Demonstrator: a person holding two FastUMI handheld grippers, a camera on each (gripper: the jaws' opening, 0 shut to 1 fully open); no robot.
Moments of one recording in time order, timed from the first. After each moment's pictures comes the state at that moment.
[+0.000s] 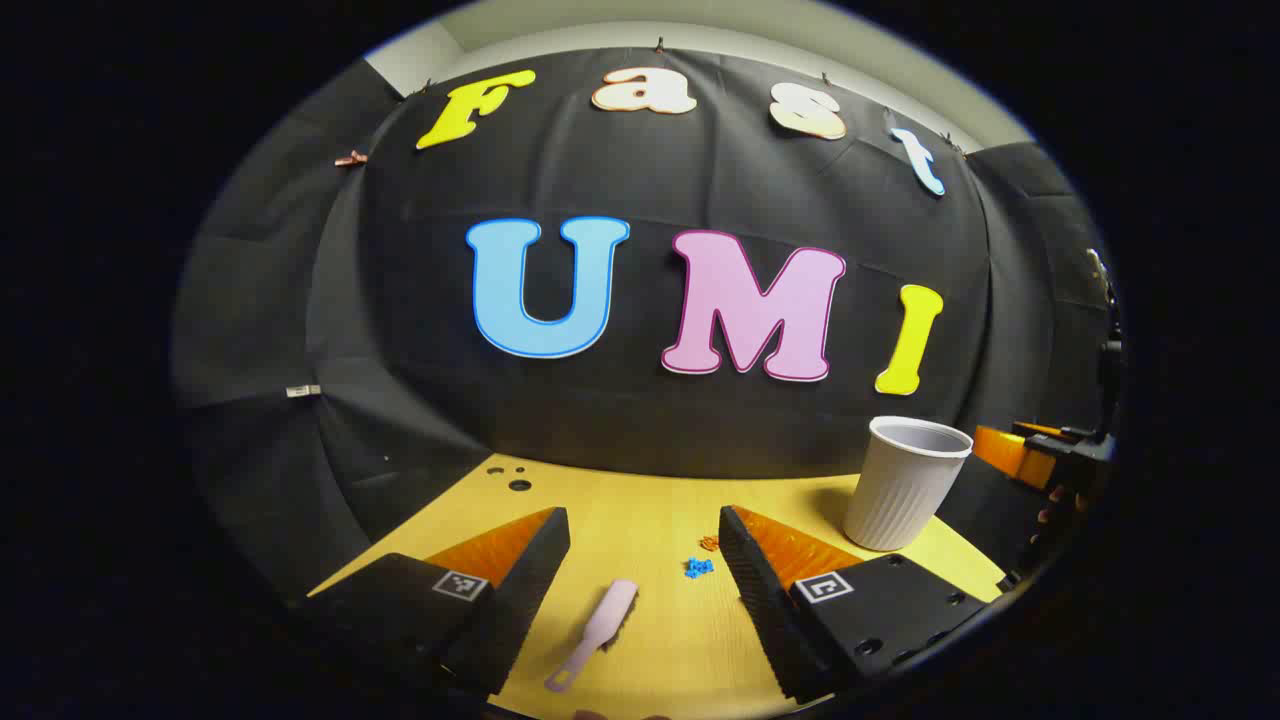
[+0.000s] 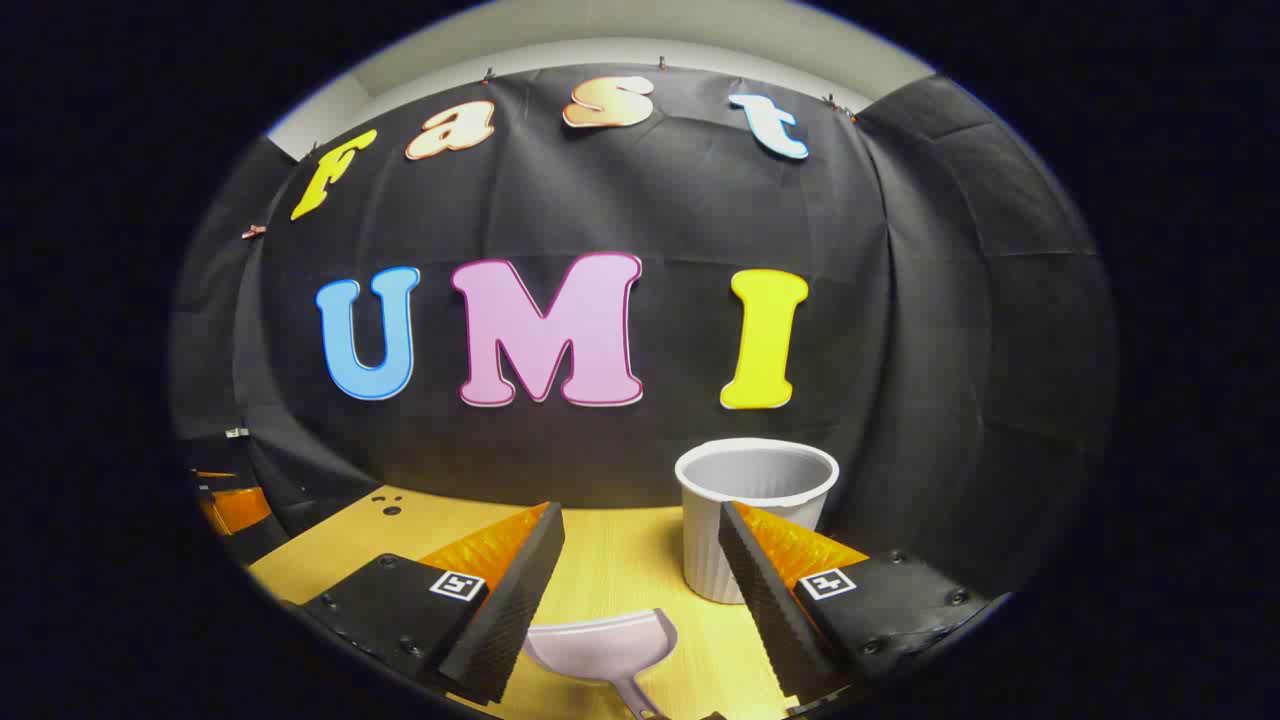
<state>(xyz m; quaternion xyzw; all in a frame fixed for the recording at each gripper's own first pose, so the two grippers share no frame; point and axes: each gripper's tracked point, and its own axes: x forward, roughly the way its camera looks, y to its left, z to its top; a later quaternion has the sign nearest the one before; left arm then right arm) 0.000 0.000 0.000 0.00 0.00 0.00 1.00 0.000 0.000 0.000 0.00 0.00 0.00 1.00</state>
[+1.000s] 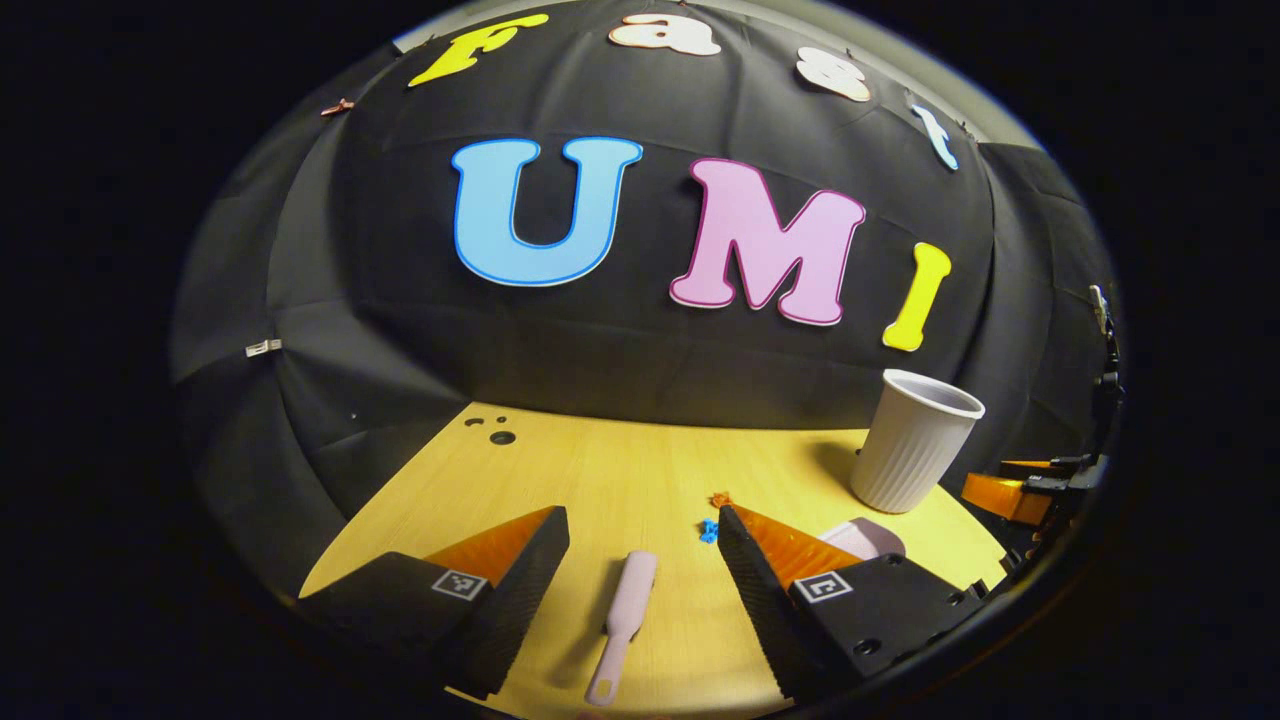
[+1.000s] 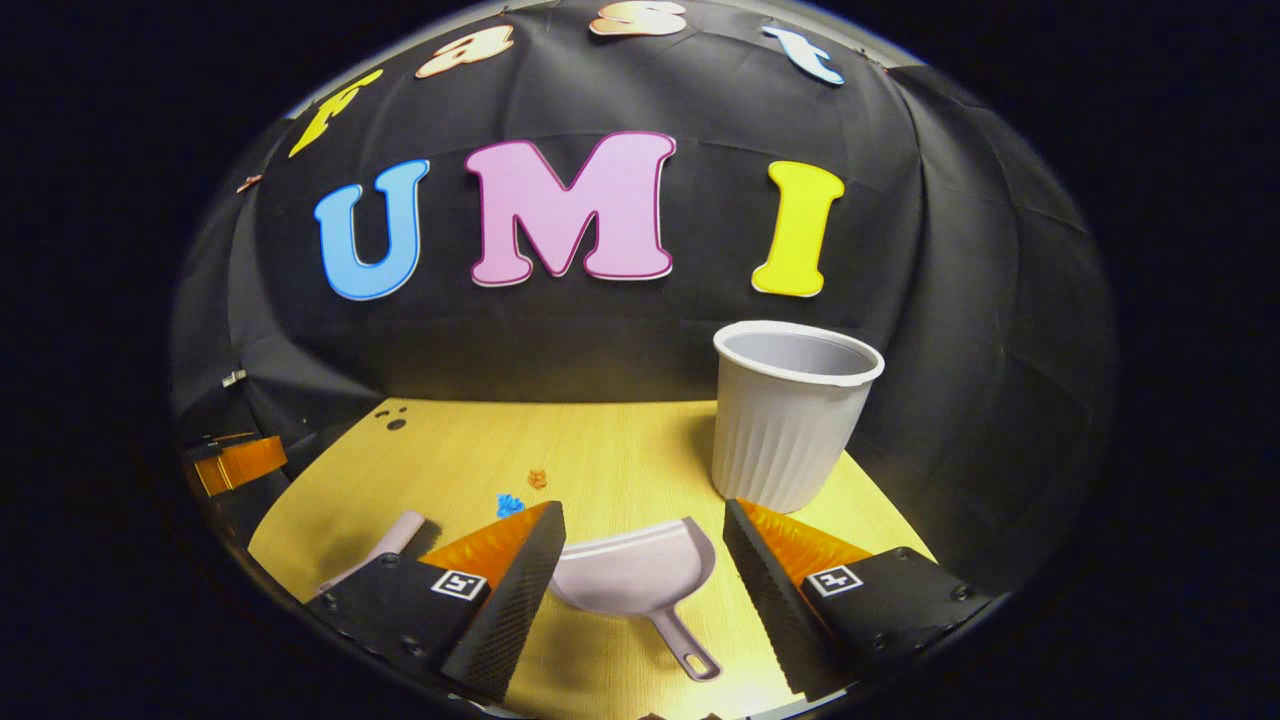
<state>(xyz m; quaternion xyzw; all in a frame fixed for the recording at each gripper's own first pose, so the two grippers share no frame) 0.042 0.057 -0.054 0.00 0.08 -0.03 1.00 -0.012 0.049 -0.096 -0.02 0.15 0.01 0.99</state>
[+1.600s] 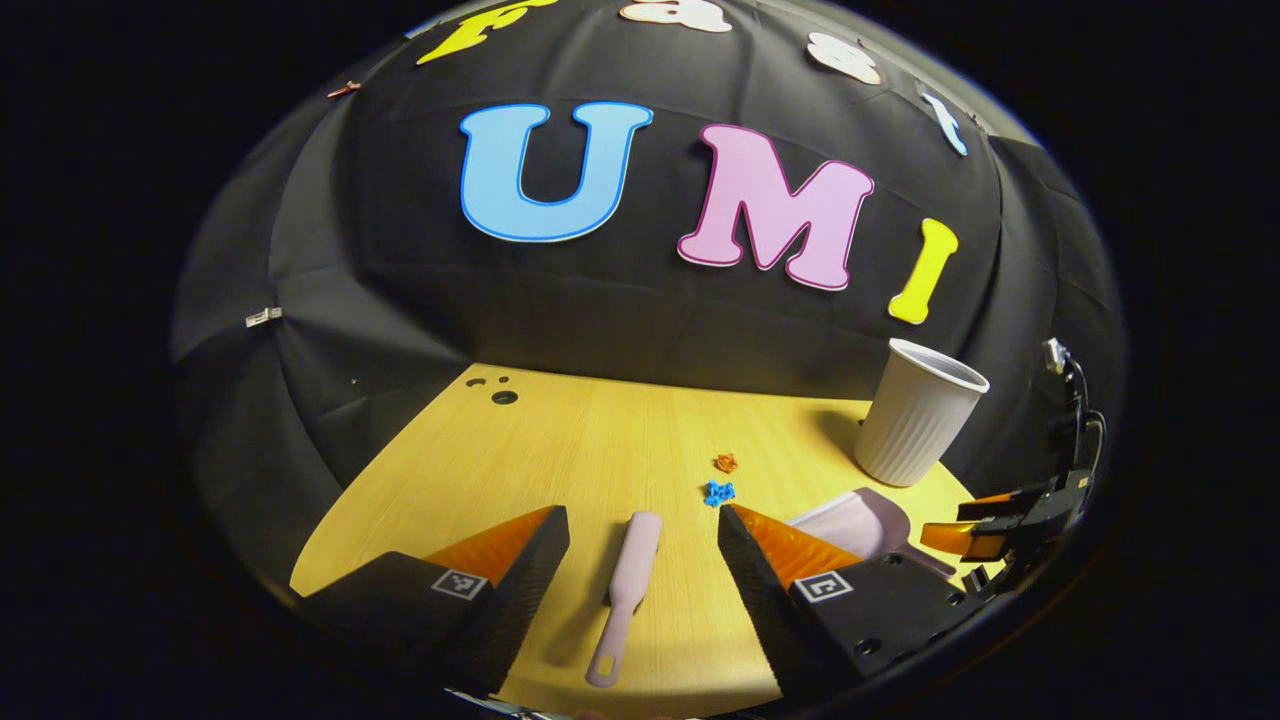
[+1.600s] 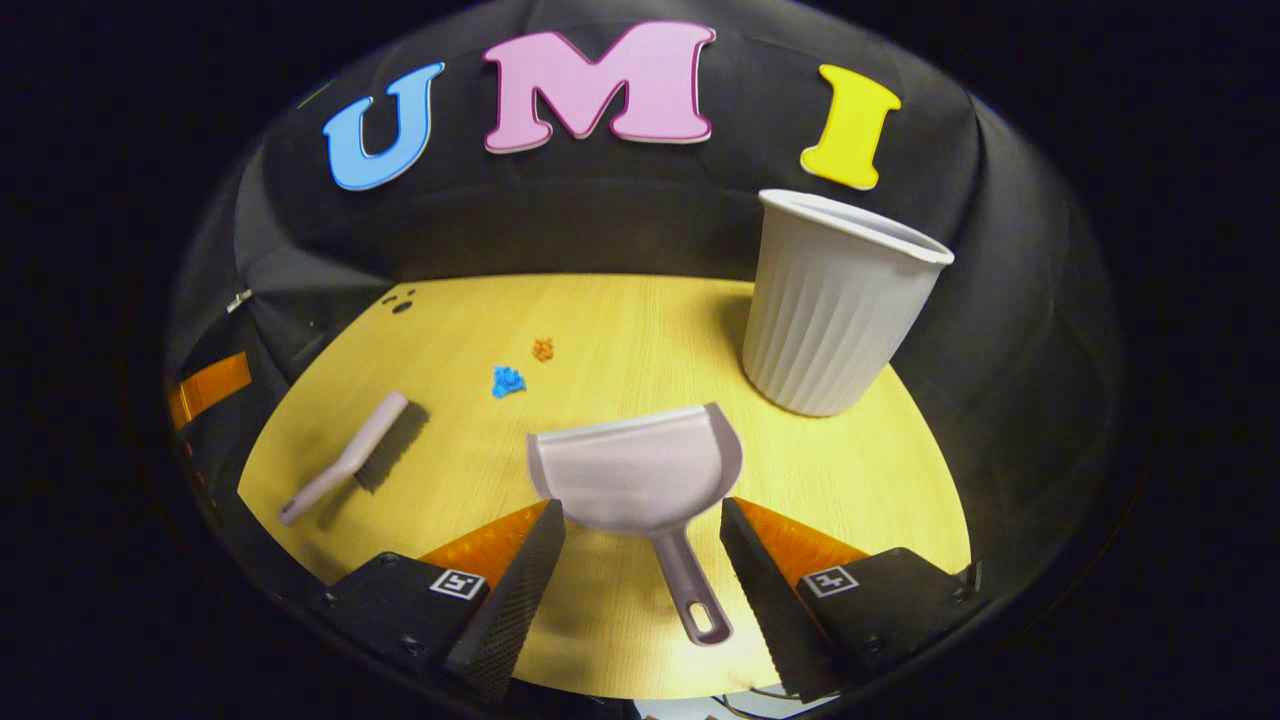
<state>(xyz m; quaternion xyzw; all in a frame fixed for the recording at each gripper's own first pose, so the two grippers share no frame) 0.040 0.058 -0.092 -0.01 0.13 -0.03 0.99 -0.023 0.038 -0.215 -0.05 0.34 0.05 0.94</state>
